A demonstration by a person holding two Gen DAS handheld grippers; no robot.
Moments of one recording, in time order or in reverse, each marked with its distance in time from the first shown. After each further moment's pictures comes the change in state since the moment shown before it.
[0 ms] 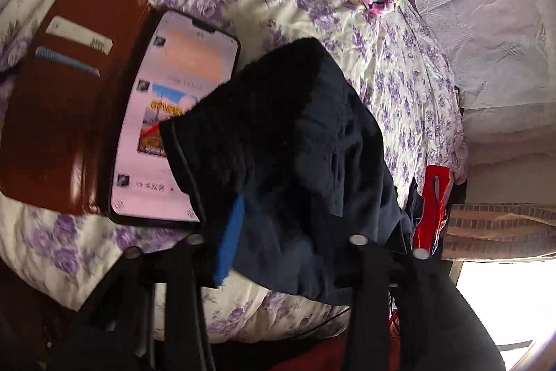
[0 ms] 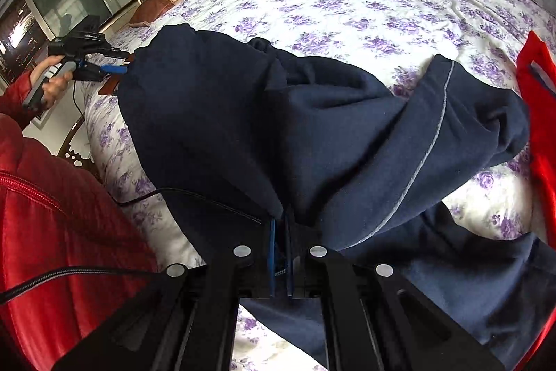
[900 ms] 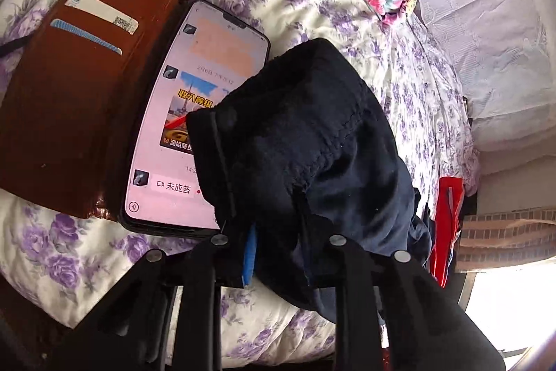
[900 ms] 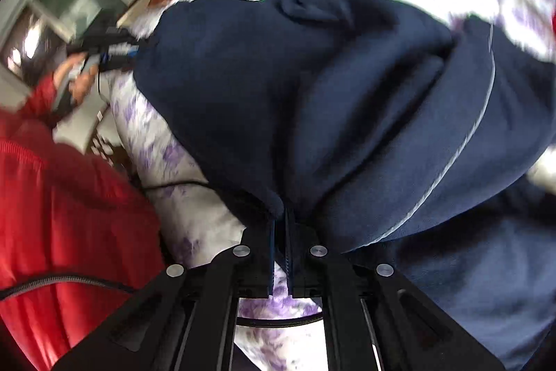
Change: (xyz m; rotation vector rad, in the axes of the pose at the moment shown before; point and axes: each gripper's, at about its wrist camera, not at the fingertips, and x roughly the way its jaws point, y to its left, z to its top) left arm 0.007 0.014 -0.011 0.010 -0.099 0.053; right arm 0.033 0.003 -0.021 0.097 0.112 0.190
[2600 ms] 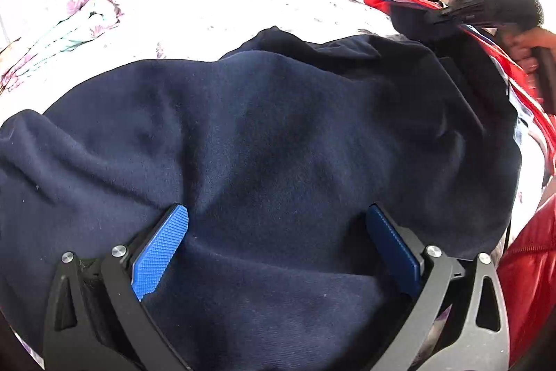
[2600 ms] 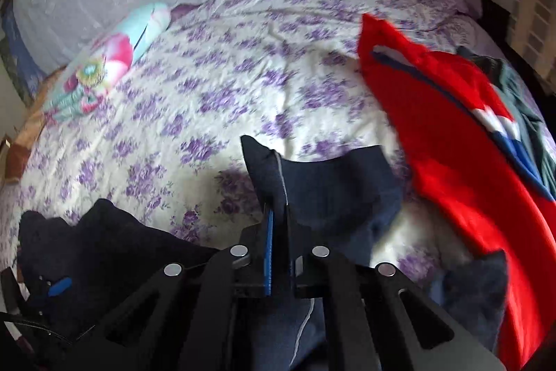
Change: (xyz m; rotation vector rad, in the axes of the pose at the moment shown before) left arm 0.126 -0.141 -0.160 1.101 -0.132 0.128; right arm -0.115 -0.061 0.058 0.493 -0.427 -0.620
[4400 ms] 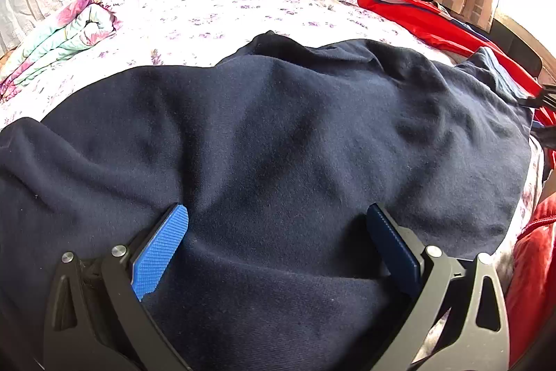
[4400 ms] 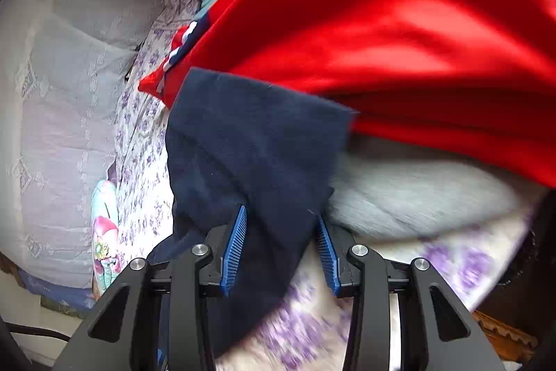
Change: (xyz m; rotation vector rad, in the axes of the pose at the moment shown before) left arm 0.004 -0.003 0.003 0.019 -0.024 -0.001; right arm -0.039 -0.186 -0.175 0.910 -0.095 0.136
